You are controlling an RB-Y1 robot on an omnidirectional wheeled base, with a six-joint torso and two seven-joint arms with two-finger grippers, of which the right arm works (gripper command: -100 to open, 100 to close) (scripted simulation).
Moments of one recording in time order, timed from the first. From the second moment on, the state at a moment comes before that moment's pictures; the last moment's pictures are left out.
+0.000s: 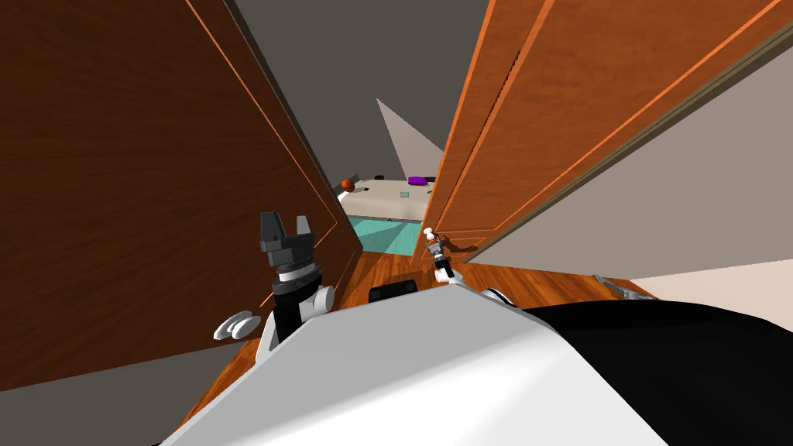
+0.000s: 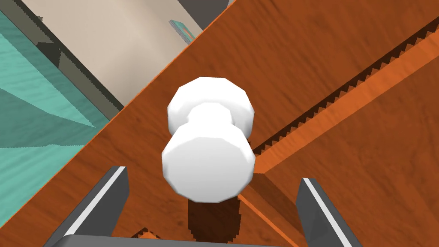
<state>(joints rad) -0.06 -0.30 0.11 -0.65 -0.33 -0.85 -0.88</state>
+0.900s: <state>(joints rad) -0.06 -0.27 0.14 -0.68 -0.41 -0.84 -1.11</state>
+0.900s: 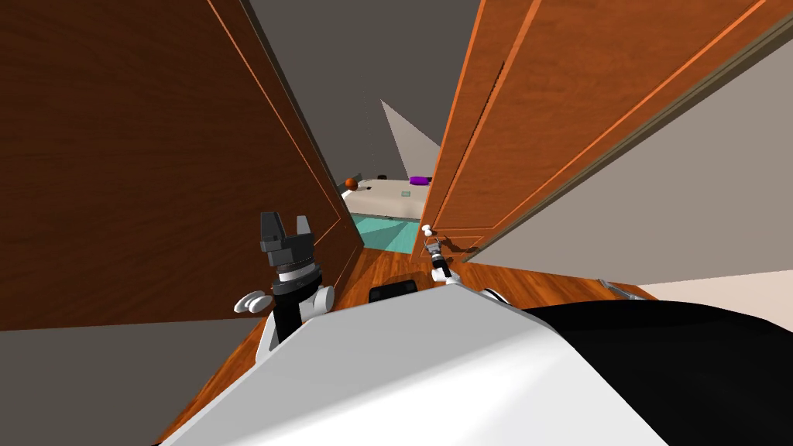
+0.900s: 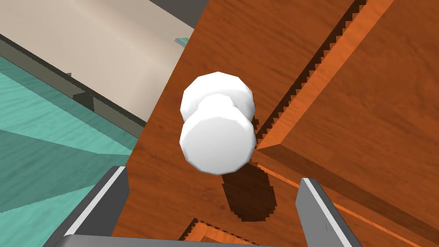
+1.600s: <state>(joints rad) -0.07 -0.25 0.16 -0.70 -0.48 -0.82 -1.29</state>
